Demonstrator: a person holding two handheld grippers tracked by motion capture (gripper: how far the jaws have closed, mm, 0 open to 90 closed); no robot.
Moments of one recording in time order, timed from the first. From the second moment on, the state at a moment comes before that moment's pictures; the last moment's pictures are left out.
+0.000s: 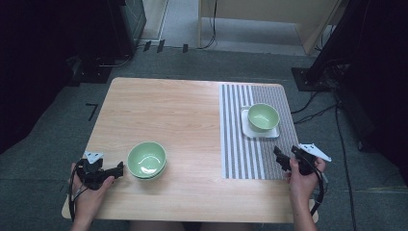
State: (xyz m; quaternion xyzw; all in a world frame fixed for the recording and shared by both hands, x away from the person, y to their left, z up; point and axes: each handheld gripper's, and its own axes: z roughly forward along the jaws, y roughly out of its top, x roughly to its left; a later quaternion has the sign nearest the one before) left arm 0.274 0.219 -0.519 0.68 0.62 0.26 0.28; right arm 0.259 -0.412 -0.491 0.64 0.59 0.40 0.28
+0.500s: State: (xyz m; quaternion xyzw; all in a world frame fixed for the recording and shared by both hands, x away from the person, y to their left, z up) left arm 0.274 0.219 -0.519 0.68 0.62 0.26 0.28; right arm 0.243 -0.422 -0.499 0.65 0.59 0.39 0.27
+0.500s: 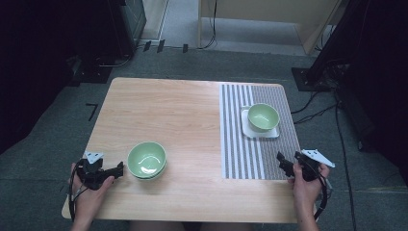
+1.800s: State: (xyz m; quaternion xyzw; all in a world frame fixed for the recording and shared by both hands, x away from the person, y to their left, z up) left arm 0.274 0.219 -0.519 0.68 0.62 0.26 0.28; right arm 0.200 -0.443 -0.519 0.66 0.60 0.36 0.27
